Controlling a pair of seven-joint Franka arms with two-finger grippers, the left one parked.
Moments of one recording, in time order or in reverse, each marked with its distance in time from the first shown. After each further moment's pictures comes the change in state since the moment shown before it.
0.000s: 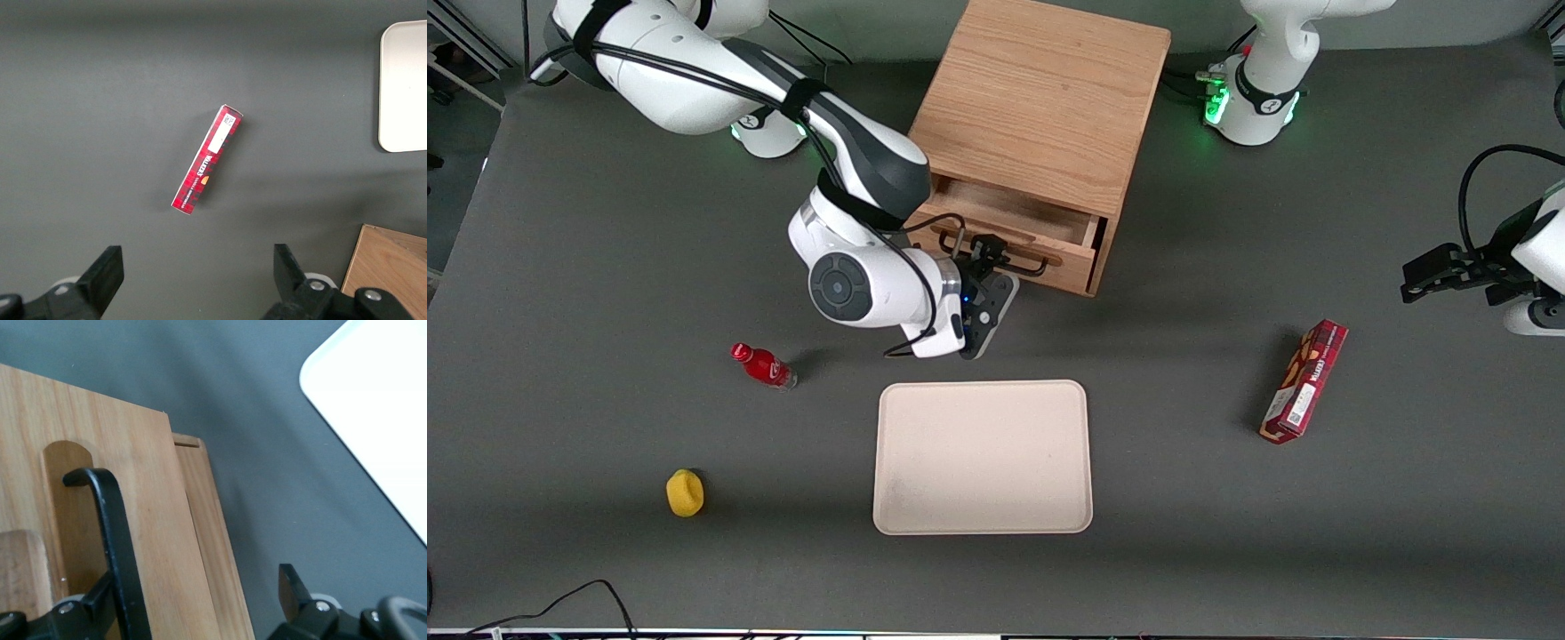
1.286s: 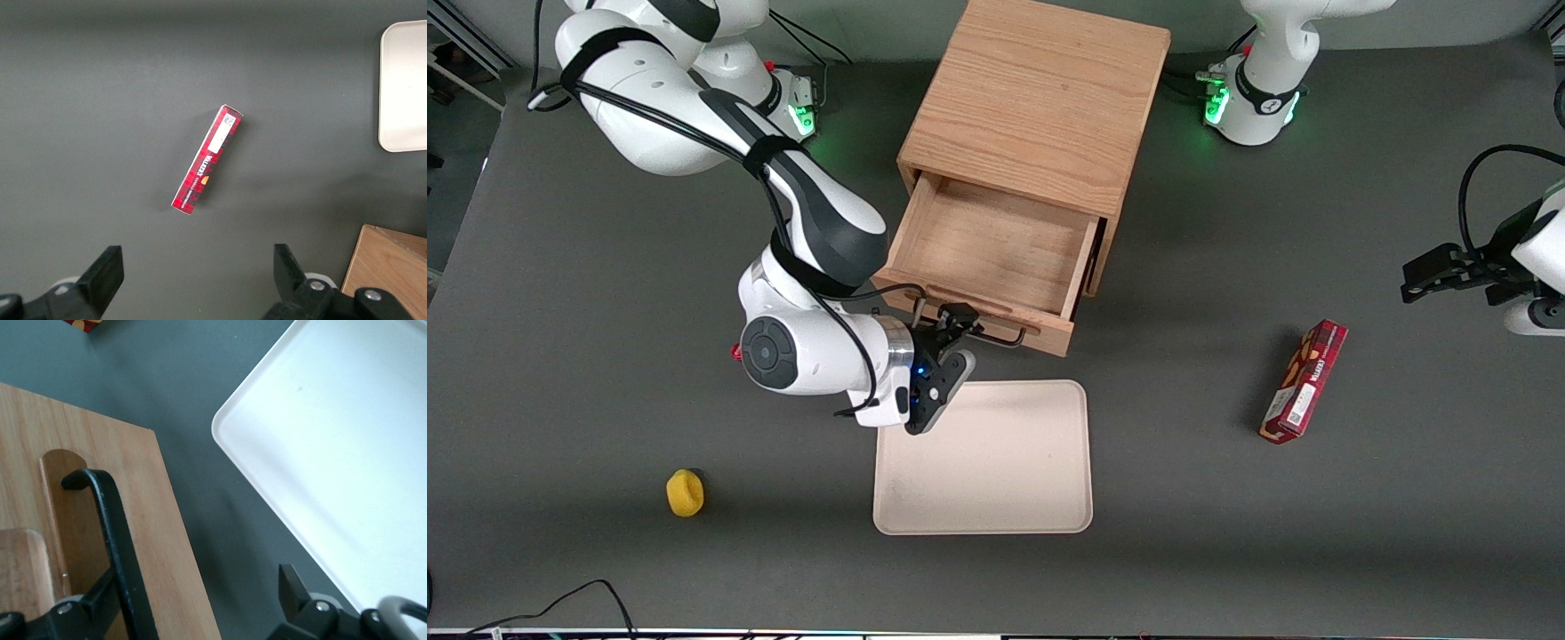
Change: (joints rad) arm 0.002 0.109 -0.089 0.219 -0.030 -0.010 0.000
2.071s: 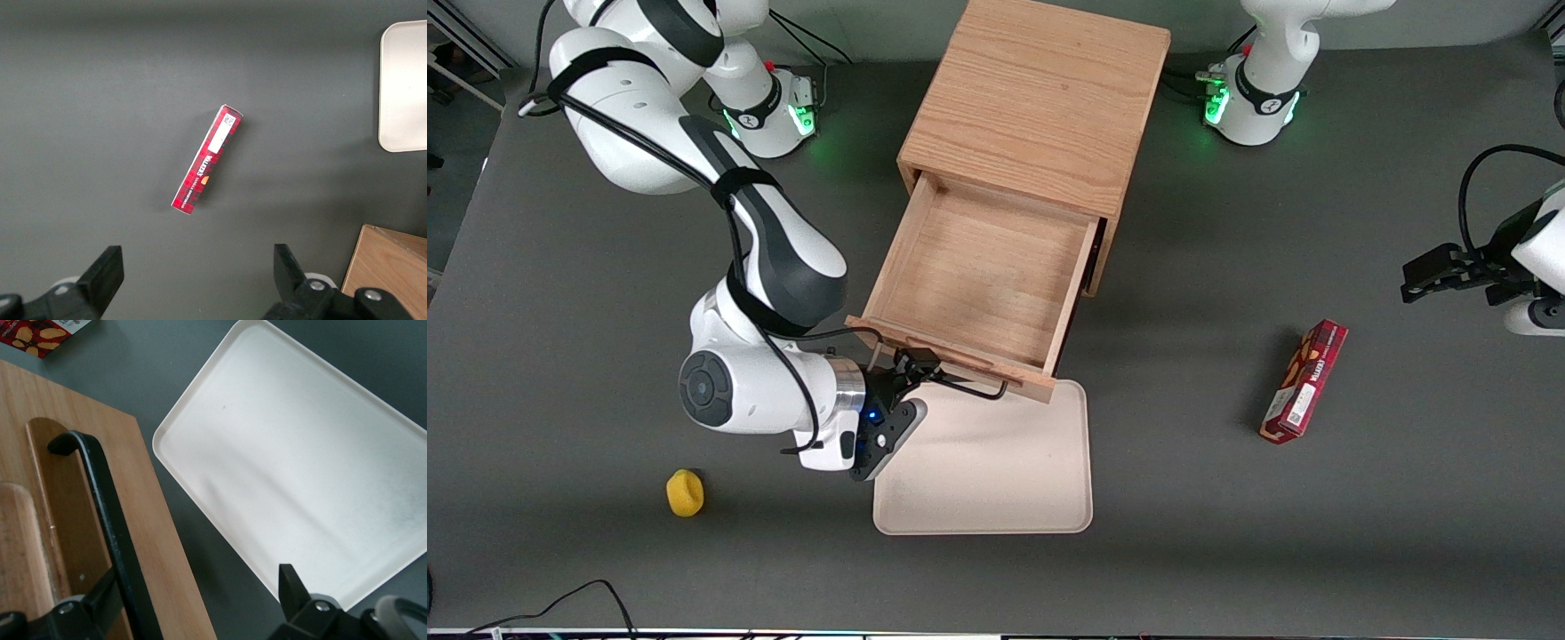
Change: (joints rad) arm -0.006 0.062 -0.087 0.149 -0.011 -0.054 -0.040
